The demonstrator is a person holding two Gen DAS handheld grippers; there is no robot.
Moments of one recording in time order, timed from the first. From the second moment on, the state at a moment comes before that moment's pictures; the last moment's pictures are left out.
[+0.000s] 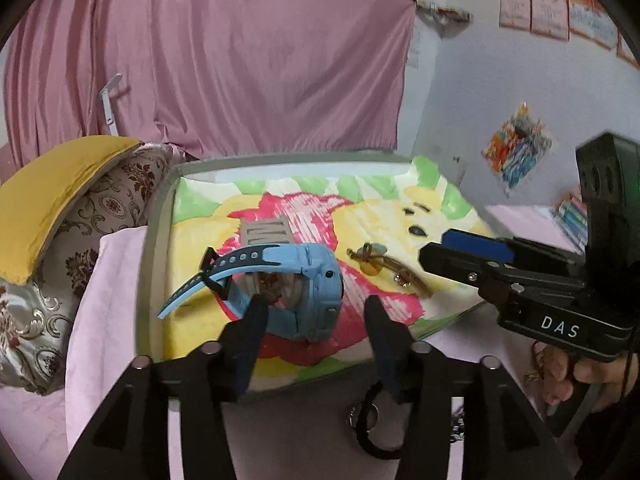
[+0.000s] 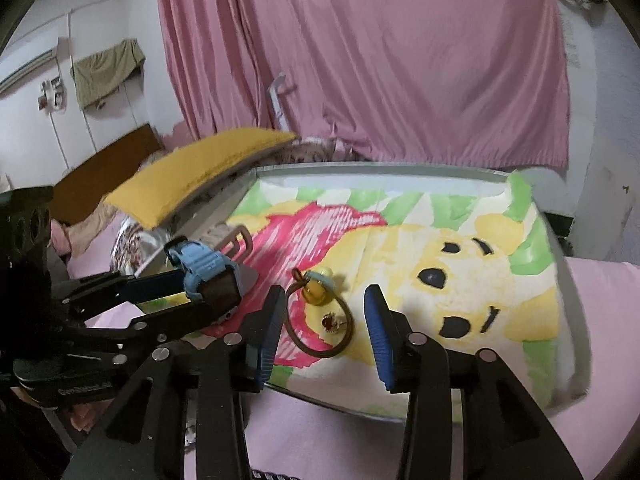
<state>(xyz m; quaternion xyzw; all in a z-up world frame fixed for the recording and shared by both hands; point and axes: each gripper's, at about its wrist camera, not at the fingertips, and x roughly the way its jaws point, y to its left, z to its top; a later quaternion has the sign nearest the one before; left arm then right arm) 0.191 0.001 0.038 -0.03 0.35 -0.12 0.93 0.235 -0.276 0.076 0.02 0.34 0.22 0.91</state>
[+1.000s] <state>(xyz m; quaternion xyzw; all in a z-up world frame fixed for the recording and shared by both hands) 0.070 -0.004 0.055 -0.05 0.25 -0.11 0.96 0.086 -0.350 0.113 -0.03 0.24 0.17 0.96</state>
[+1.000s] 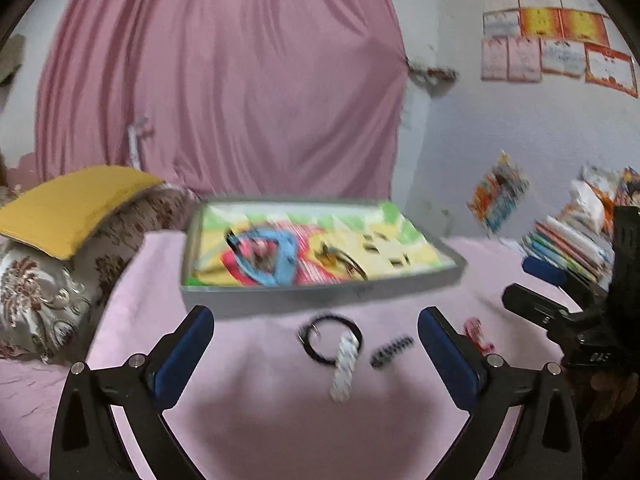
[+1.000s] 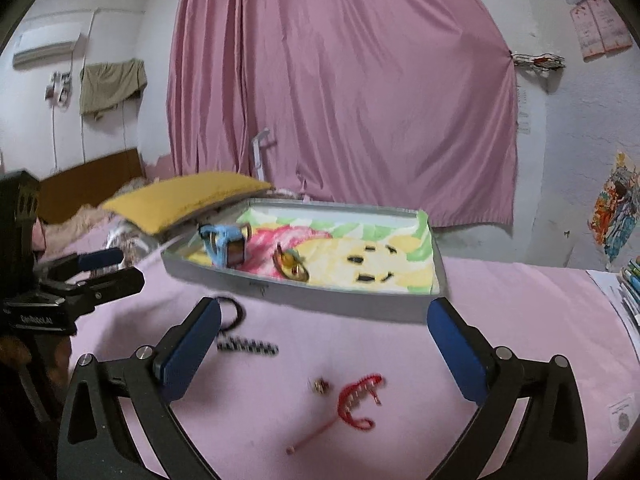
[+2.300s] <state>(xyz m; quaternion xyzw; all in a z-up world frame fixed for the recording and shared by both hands) 0.115 -0.040 0.012 0.02 0.42 -0.15 0.89 0.116 -0.352 0.063 -0.09 0.42 0.18 0.89</state>
